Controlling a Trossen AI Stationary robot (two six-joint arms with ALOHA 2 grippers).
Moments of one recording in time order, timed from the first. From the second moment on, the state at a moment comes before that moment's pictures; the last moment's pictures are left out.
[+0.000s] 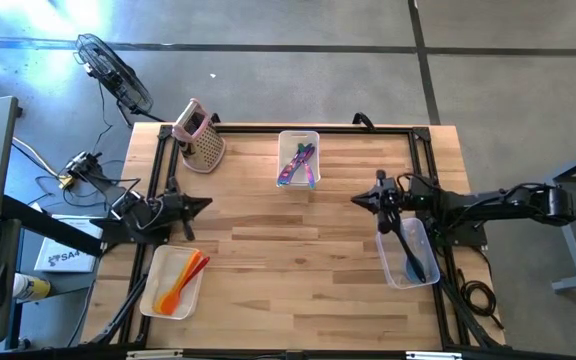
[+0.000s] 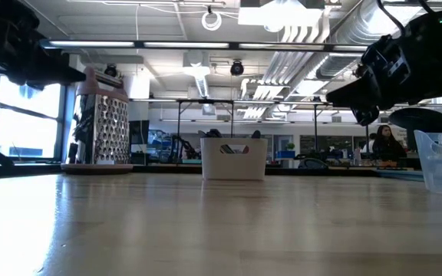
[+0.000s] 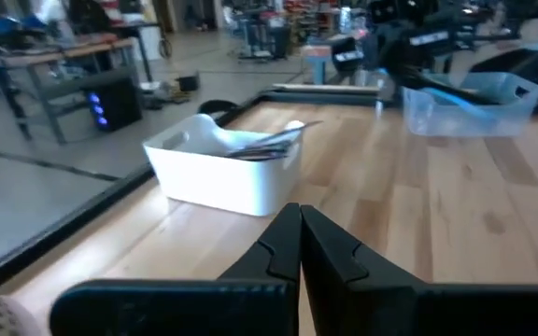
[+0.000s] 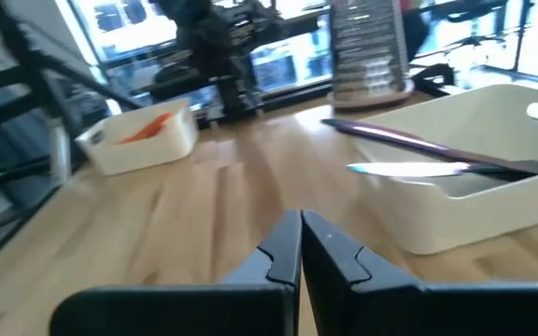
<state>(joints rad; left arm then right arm) -0.64 0.06 0.09 -0.22 -1.04 -0.11 -0.24 0.80 0.01 0.69 -0.17 0.21</state>
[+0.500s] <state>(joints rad) -0.27 0.06 0.09 -0.18 -0.55 0.03 -0.24 0.80 0.01 0.69 -0.07 0.21</state>
